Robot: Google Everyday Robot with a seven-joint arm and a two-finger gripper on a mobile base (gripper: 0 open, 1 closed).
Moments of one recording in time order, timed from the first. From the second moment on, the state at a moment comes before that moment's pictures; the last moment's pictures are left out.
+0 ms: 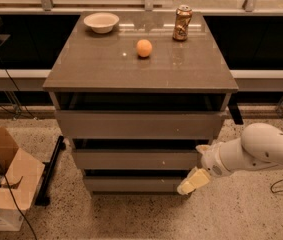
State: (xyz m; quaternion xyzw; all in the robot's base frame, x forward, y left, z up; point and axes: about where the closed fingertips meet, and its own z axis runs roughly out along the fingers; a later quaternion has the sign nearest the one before) arm 0.498 -0.174 0.605 -0.45 0.83 0.19 0.26
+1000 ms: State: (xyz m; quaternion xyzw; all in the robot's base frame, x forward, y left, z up) arm 0.497 -0.168 0.530 -0.43 0.86 0.14 0.22
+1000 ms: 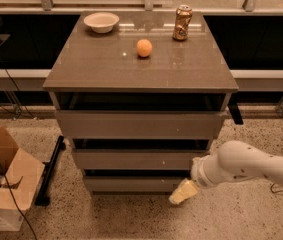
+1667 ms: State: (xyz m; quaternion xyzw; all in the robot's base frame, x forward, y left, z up) arm 0.504 -0.162 0.441 -0.38 0.88 0.16 0.23
